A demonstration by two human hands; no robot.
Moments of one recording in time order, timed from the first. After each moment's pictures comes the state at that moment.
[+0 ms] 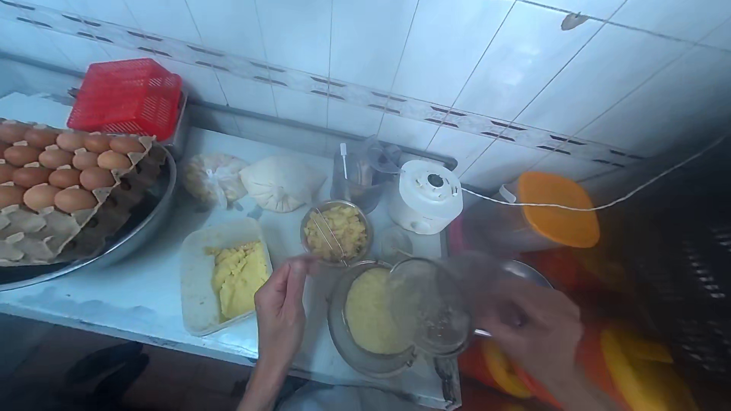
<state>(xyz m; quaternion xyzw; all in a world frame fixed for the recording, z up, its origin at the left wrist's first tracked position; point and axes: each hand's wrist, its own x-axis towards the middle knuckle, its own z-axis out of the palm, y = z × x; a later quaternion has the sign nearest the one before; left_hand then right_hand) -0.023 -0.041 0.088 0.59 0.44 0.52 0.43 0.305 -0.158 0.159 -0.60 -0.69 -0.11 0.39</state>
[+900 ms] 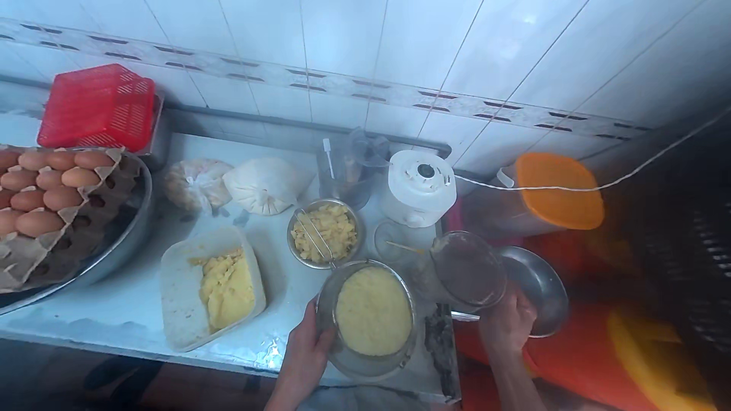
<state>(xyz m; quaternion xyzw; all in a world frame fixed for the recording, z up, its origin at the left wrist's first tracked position) -0.008 -0.095 0.003 0.64 0.54 0.18 0.51 0.348 -0.168 0.024 -0.63 -0.26 0.09 0.72</state>
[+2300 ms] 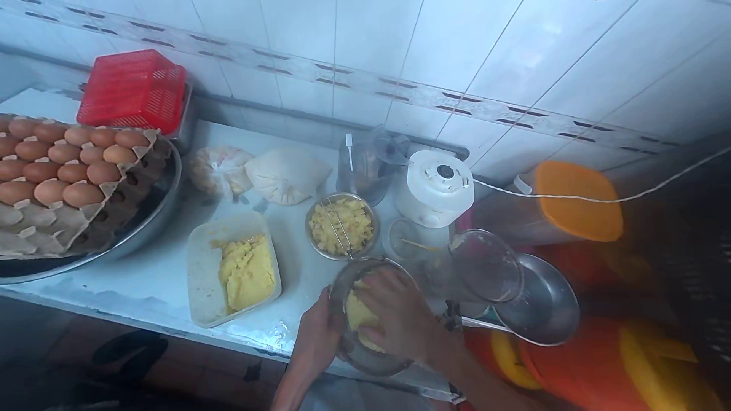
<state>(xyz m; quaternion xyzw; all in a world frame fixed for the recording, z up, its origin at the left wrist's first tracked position) -0.009 -0.085 0.014 0.64 0.56 0.15 0.50 0.206 -0.112 0.044 -0.54 -0.83 0.09 0.08</state>
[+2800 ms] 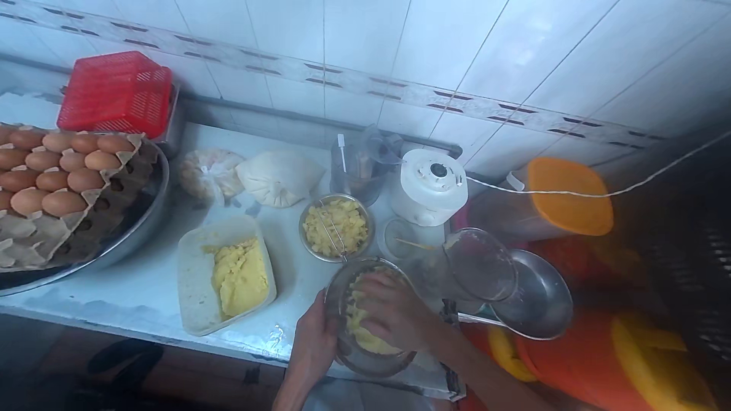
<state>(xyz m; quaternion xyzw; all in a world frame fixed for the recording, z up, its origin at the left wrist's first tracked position) -0.008 -0.089 0.005 0.65 0.57 0.18 0.48 0.226 -0.105 0.033 -0.47 -0.85 0.17 0.16</state>
